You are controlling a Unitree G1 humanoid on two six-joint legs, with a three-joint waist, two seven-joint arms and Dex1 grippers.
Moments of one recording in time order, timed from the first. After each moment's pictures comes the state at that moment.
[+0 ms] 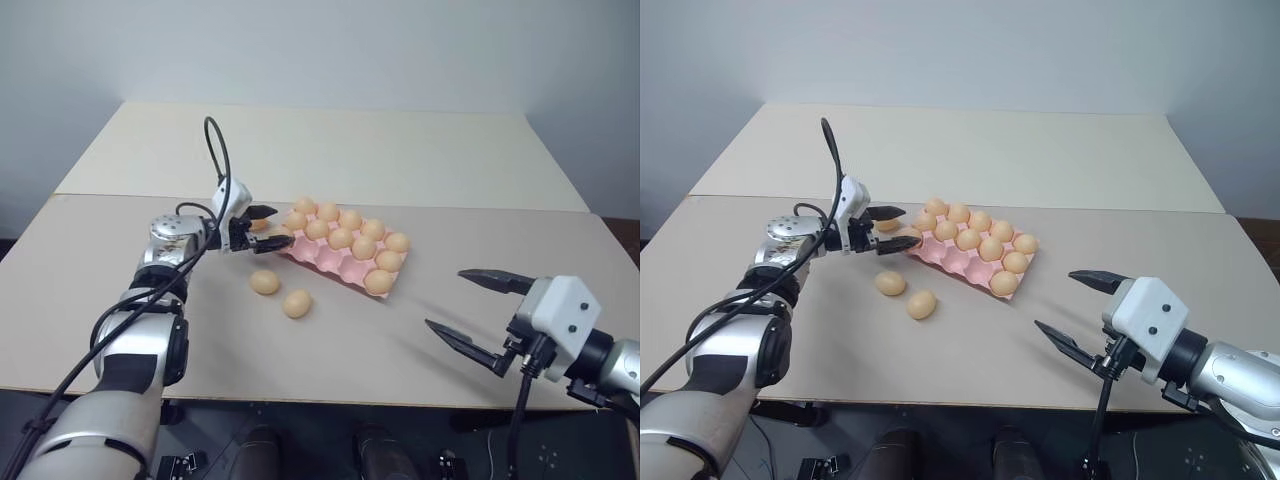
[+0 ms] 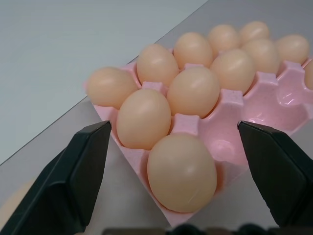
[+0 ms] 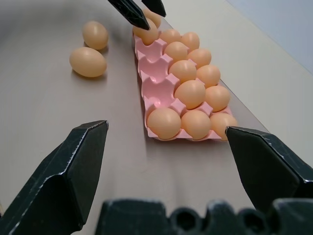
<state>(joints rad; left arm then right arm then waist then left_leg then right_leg) -1.06 0.45 0.06 1.19 -0.08 -0.16 -1.23 0.26 -0.84 -0.47 -0.89 0.56 0.53 0.71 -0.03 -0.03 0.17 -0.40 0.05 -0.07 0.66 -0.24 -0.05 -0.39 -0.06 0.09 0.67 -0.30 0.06</state>
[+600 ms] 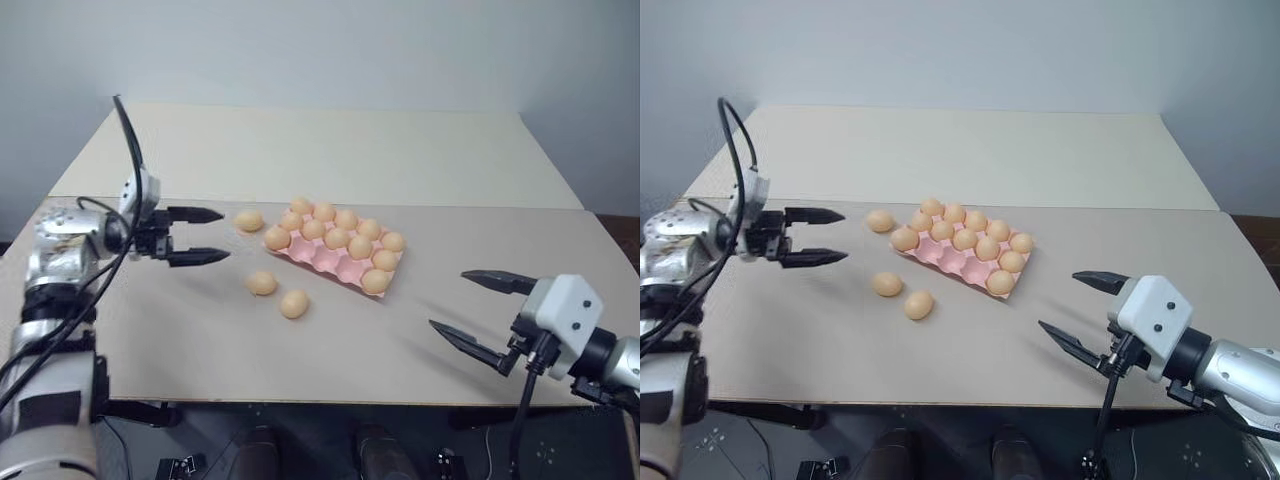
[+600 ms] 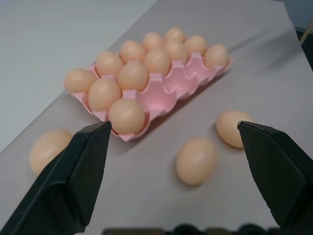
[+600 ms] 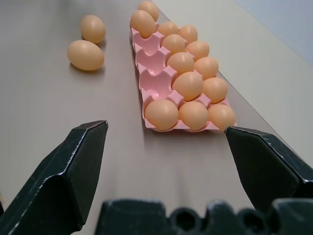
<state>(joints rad) -0.74 0.88 0.01 0.61 -0.45 0.11 -1.61 0.24 -0.85 -0.49 -0.83 0.56 0.51 0.79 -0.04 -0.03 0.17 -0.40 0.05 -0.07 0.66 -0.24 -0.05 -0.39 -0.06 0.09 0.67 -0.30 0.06</state>
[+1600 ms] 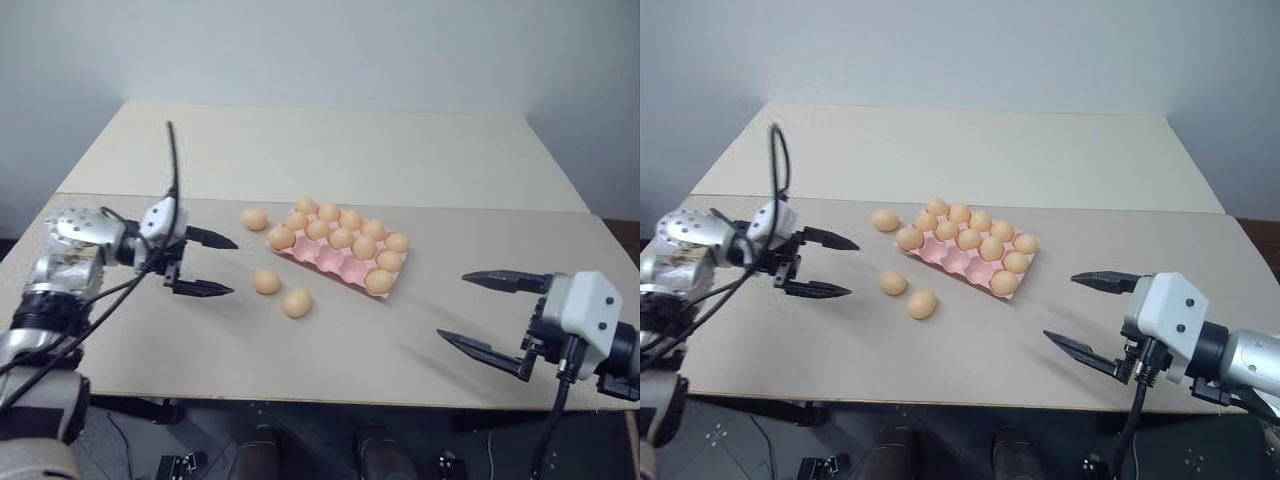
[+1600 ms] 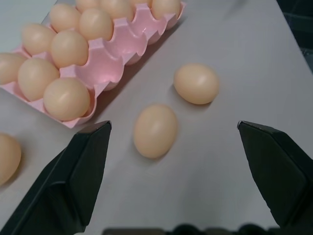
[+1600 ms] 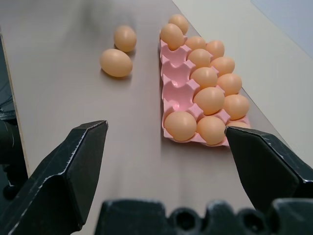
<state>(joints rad) -0.80 0.85 -0.25 0.64 -0.37 -0.13 -1.61 0.22 -0.90 -0.55 -0.81 0.62 0.50 0.92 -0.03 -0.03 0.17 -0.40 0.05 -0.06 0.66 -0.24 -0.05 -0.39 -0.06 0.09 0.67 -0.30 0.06</state>
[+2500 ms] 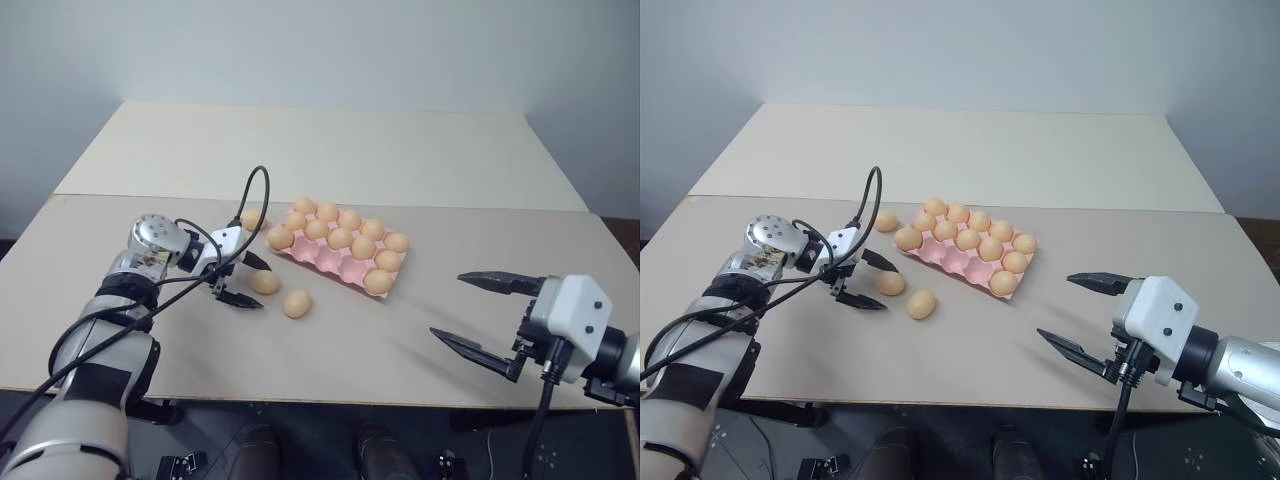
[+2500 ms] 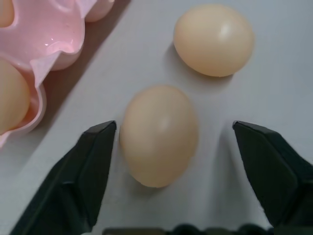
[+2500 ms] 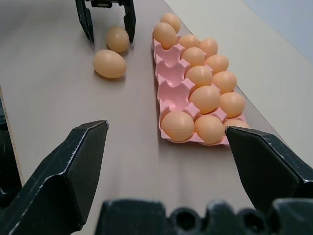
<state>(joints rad) -1.01 0.61 -0.34 1.12 -0.10 -0.41 -1.61 0.25 -0.89 -0.53 -0.85 0.62 0.50 0.83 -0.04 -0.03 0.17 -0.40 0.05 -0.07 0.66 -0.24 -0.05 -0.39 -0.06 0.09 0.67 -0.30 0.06</state>
